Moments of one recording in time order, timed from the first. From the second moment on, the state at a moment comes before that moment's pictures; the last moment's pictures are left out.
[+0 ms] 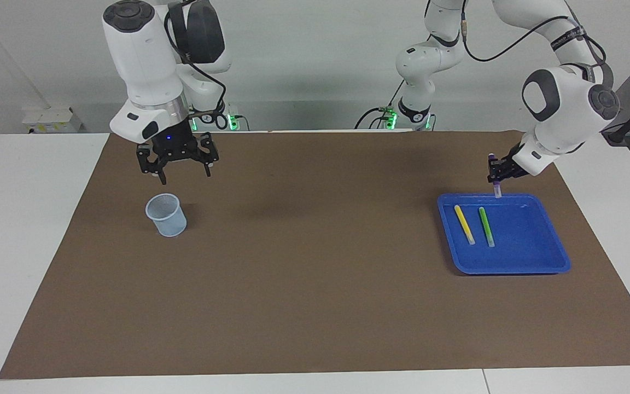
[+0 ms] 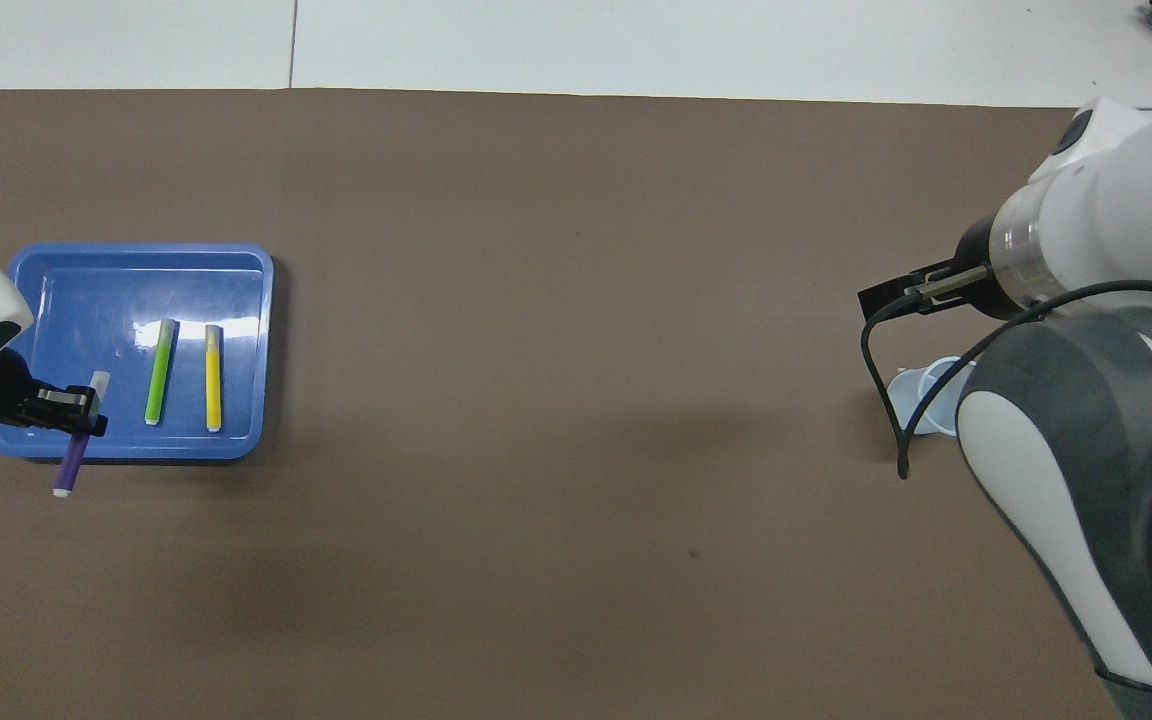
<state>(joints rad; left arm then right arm) 0.33 0.04 -0.19 -2.01 -0.02 1.83 0.25 -0.05 0.08 0.25 -1.62 -0.07 1.75 -0.04</state>
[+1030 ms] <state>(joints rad) 0.39 0.29 -0.19 -2.00 0.14 2.16 0.27 0.04 0.06 0.08 -1.65 -0.04 1.65 -0.07</state>
